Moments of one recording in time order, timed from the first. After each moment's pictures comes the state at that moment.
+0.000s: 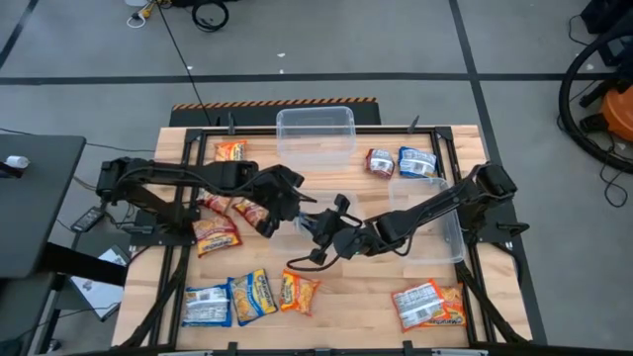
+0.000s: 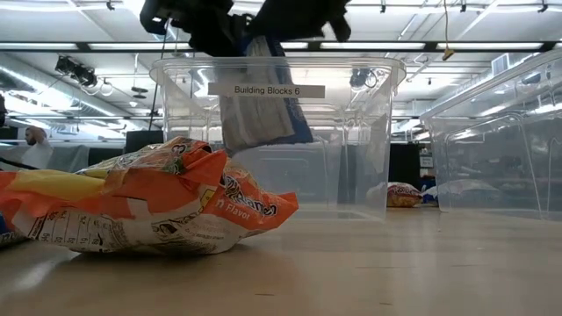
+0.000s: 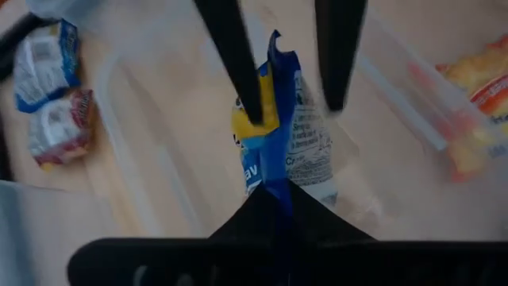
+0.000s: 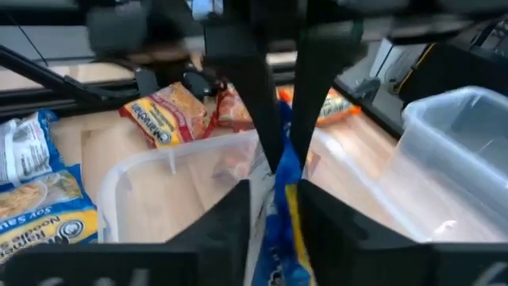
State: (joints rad) left arm 0.02 1.46 1.23 -0.62 0.09 0.64; right arm 0.35 1.74 1.26 0.00 0.77 0.24
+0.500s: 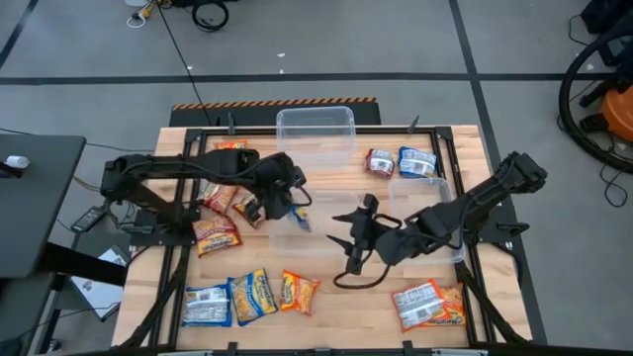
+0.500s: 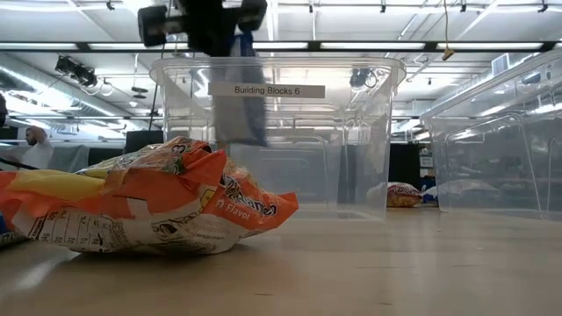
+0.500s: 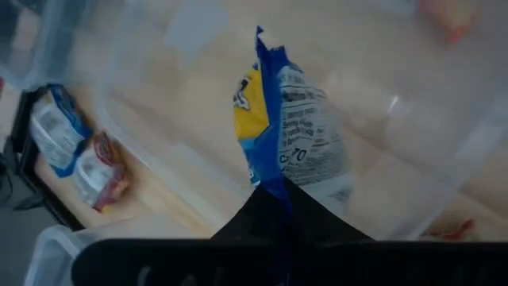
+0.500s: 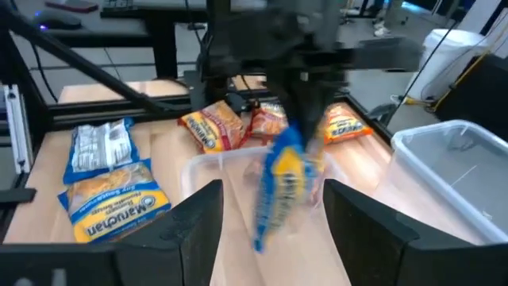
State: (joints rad) left arm 0.07 1.50 1.37 -0.87 0.08 1.17; right arm 0.49 1.50 1.26 -0.29 0.77 0.29
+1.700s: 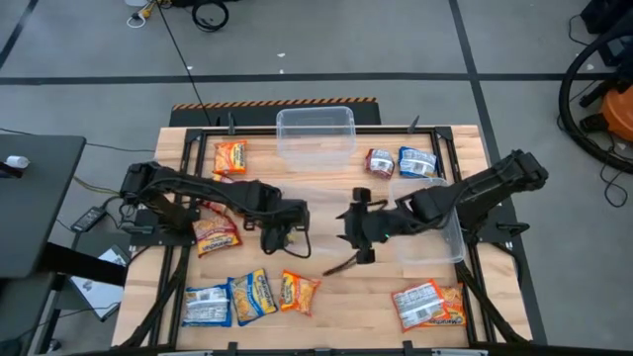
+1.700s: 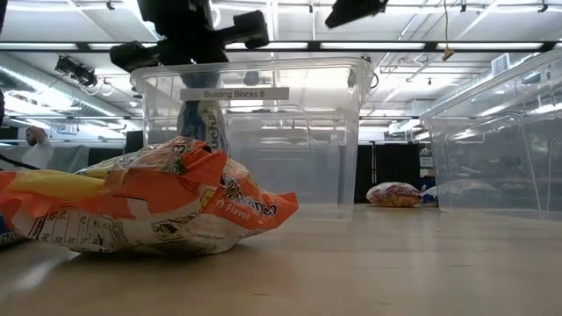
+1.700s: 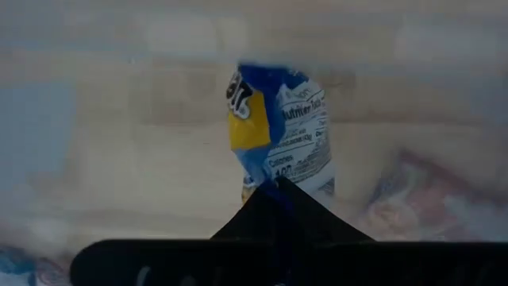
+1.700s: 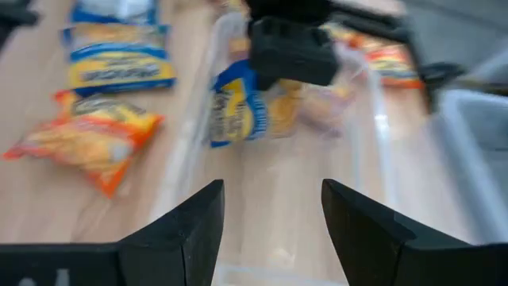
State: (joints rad) left arm -0.11 1.67 1.37 -0.98 -0.10 1.53; right arm 0.32 1.47 1.26 -0.56 0.38 0.04
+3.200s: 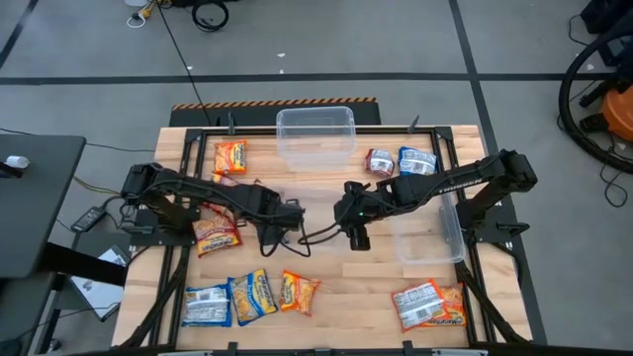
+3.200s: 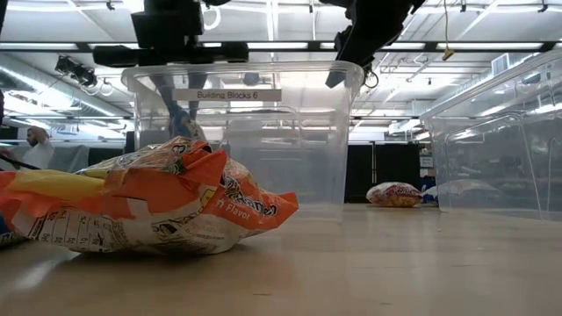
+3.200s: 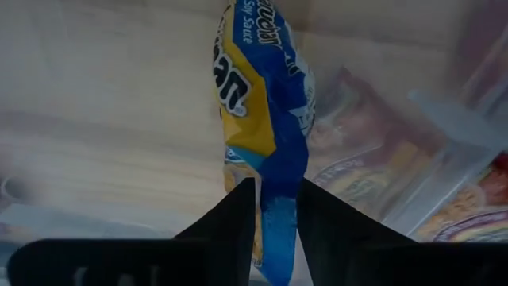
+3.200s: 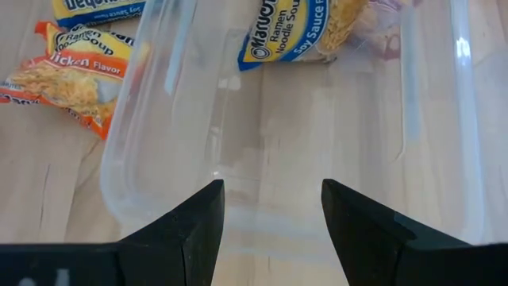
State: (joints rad) left arm -0.15 1.69 1.37 -1.18 -0.35 1.29; right arm 0.15 1.55 1.26 -0.65 0.11 0.04
